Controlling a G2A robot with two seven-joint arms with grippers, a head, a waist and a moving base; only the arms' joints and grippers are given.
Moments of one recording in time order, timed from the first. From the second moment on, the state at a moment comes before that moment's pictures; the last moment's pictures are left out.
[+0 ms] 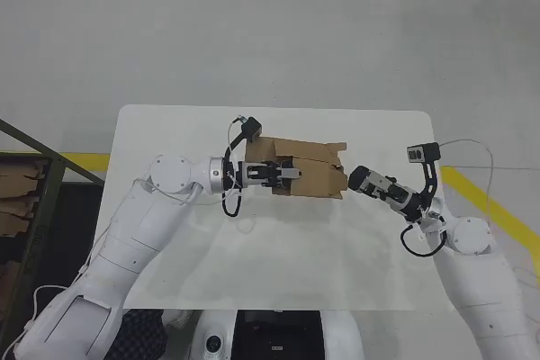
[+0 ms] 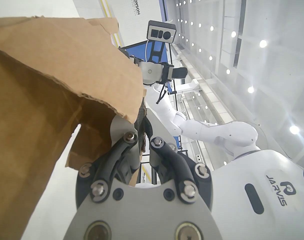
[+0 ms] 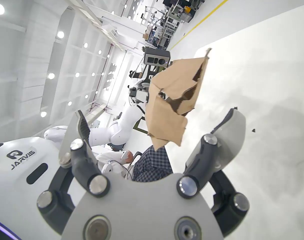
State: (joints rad) left arm 0.95 -1.14 -1.05 -1.41 -0.36 -0.25 -1.06; right arm -1.28 -1.09 1.35 -1.48 0.49 -0.59 0.97
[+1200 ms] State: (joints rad) left arm 0.94 -1.15 -1.02 -1.41 -0.22 -0.20 -0.97; right arm -1.27 -1.09 1.36 -1.45 0.76 -0.54 1.11
